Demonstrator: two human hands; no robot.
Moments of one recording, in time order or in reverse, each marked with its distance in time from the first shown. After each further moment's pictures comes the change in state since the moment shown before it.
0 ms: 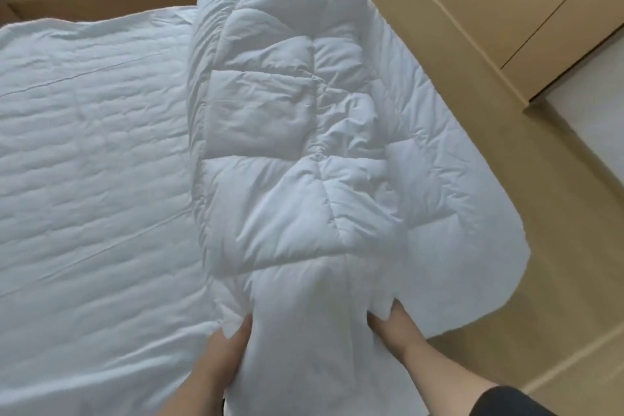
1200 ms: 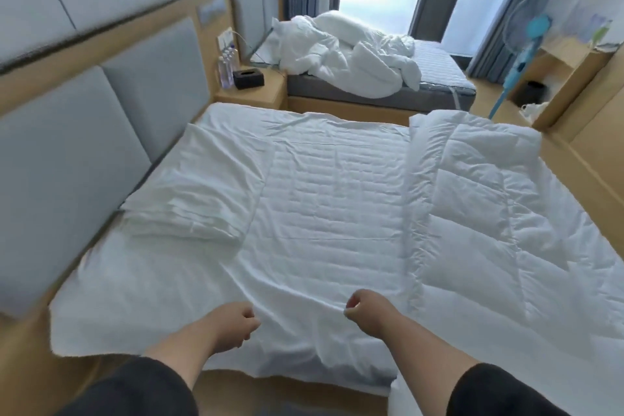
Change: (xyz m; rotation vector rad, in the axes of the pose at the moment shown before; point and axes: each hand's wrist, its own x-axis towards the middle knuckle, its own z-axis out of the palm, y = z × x) left_hand -0.246 -0.245 -0.441 0.335 0.113 0.157; right_hand -0.384 -0.176 0.361 -0.838 -0.177 -0.692
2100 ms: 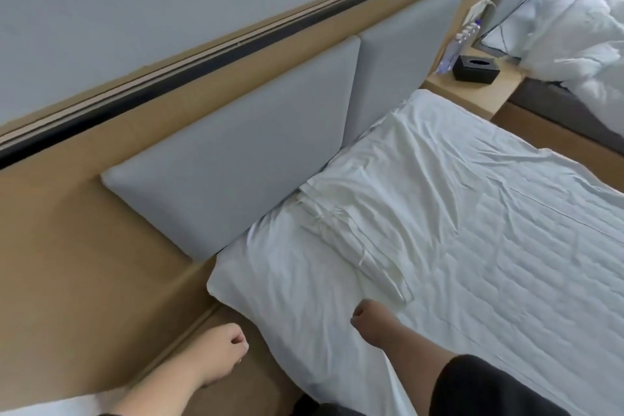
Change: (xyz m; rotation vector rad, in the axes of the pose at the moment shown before) left_hand 0.020 -0.306 -0.207 -0.501 0.221 -0.507; right_hand 0.254 -0.397 0.166 -0.430 -0.382 -0.218
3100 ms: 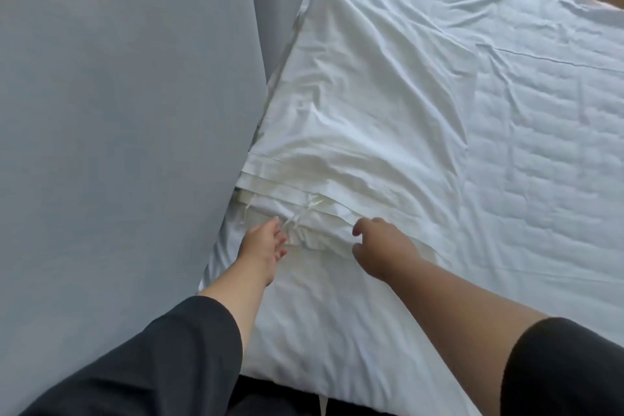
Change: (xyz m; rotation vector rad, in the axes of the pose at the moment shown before) left_hand 0.379 0.223 -0.032 -0.856 -0.141 -0.192; right_hand 0.208 -0.061 -0.086 0.075 0.162 0.234
